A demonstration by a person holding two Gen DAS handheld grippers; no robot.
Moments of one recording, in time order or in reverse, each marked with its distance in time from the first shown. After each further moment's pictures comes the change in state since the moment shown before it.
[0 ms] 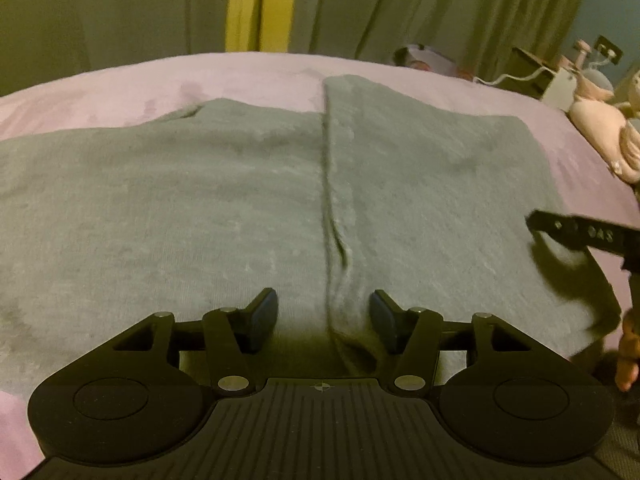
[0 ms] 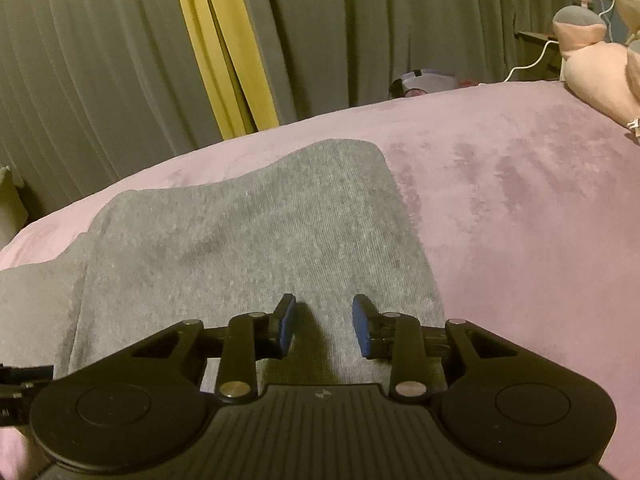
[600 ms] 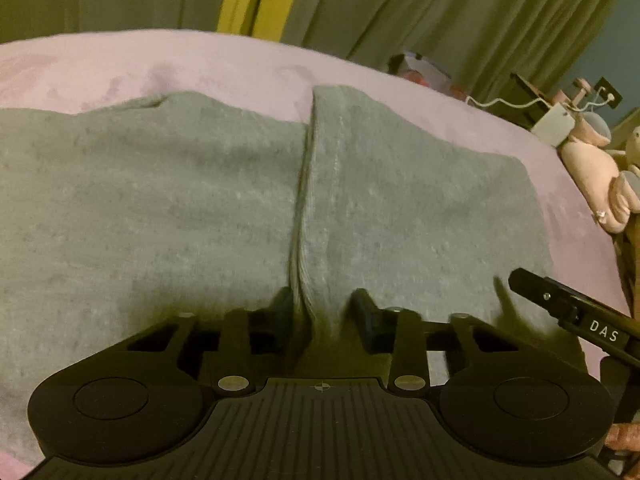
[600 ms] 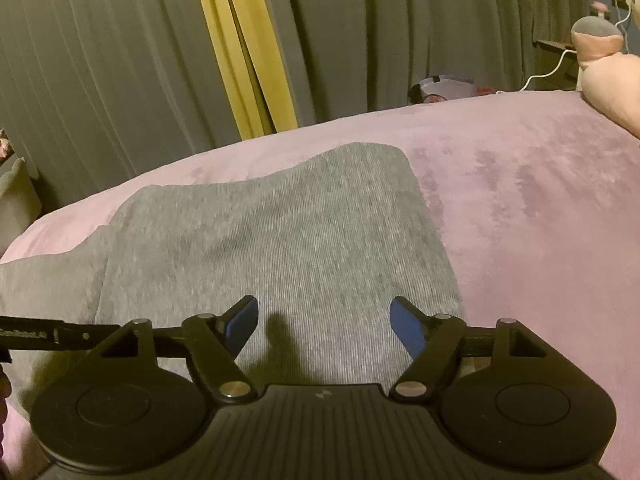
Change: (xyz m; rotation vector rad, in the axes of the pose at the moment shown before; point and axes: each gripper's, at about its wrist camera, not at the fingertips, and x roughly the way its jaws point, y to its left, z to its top) left arm 0.036 0.000 0.030 -0.123 0.034 -0.119; right arm -0.003 0.006 -0.001 -0.033 -0.011 0.043
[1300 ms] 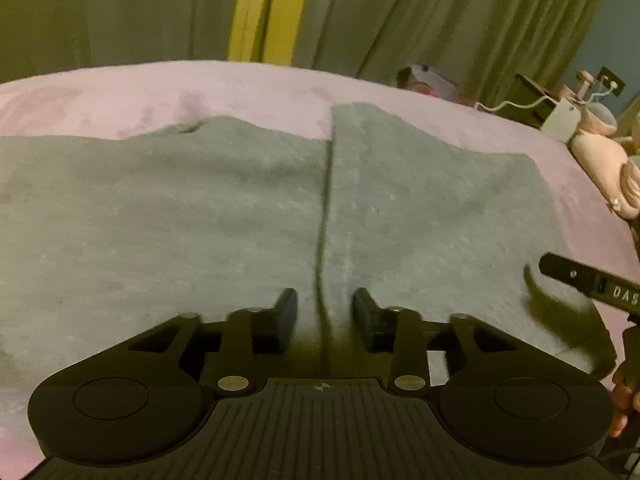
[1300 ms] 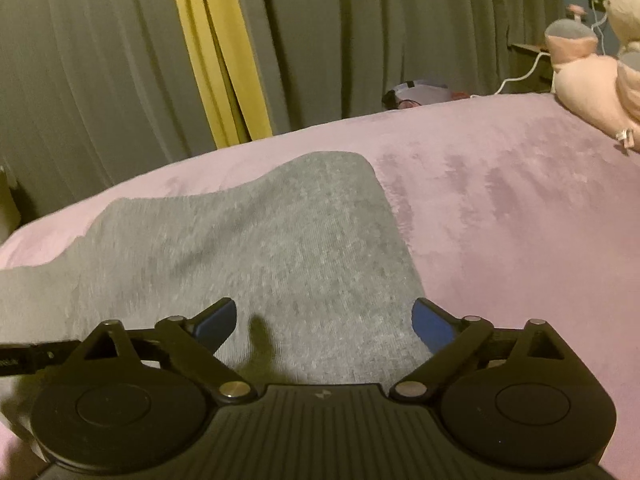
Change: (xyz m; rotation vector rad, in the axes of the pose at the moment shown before) left arm -0.025 0.008 -0.013 0.064 -0.078 0.078; right arm -0.003 -0.003 0.003 0.012 -0.017 -0.081
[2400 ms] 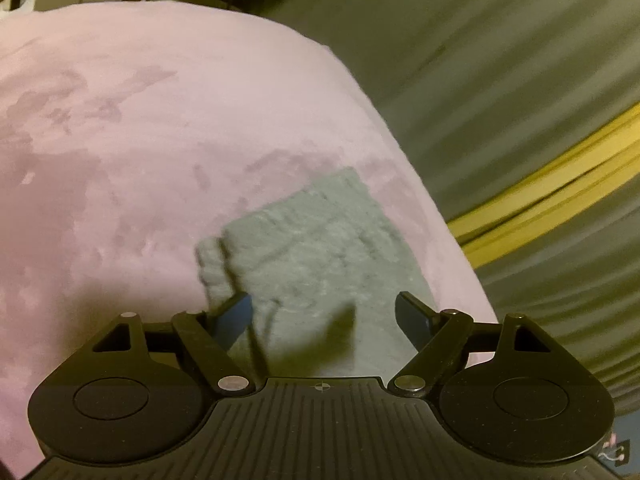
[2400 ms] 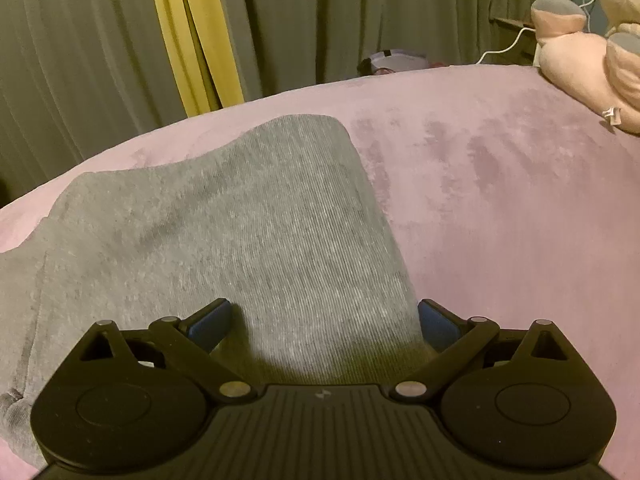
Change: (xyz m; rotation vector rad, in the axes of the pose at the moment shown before) left arm -0.152 0.283 -0.041 -0.947 -0.288 0.168; right arm 0.012 -0.002 -0.003 0.023 0.098 -0.083
